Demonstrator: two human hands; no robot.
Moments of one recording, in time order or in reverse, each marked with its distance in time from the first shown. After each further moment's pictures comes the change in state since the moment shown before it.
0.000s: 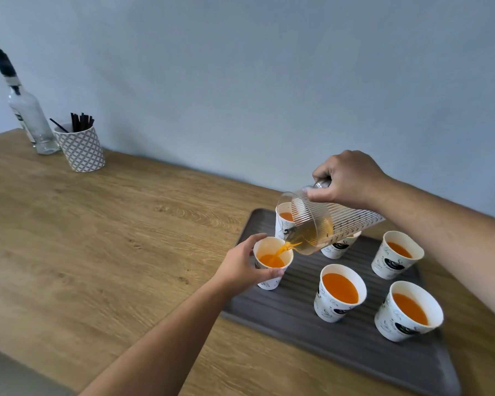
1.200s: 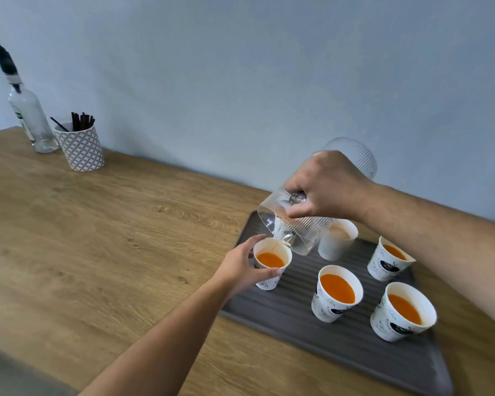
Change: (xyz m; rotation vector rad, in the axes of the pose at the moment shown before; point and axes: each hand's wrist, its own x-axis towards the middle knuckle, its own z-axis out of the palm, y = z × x) left_hand 0.004 -0.010 0.002 -0.042 -0.025 -0.009; right_hand 0.008 -0.036 0.002 -0.288 0.192 -0.440
